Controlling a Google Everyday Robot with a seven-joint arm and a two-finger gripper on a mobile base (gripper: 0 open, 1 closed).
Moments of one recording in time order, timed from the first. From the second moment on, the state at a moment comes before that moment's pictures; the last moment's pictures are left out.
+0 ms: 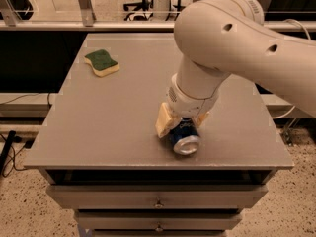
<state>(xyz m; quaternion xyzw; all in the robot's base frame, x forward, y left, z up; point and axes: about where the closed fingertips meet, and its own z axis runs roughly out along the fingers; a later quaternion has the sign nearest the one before) 0.470 -0.066 0.833 -0.14 0.98 0.07 0.09</state>
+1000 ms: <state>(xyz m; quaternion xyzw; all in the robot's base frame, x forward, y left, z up) 0.549 -0.049 0.887 -0.19 0.93 0.21 0.23</state>
